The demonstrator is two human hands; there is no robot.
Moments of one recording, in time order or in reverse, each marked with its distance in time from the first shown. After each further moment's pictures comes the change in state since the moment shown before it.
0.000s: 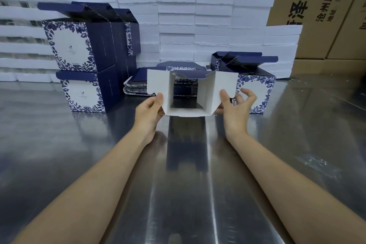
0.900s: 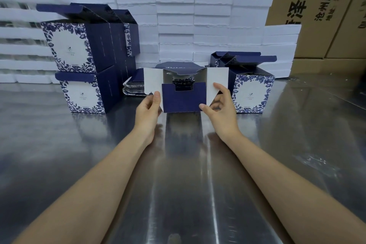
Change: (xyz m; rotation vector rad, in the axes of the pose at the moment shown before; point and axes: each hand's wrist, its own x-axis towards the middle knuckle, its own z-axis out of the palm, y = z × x) left_hand -0.003 0.000 0.002 0.141 0.017 0.067; right_hand -0.009 0.007 0.005 -0.356 -0.304 -0.189
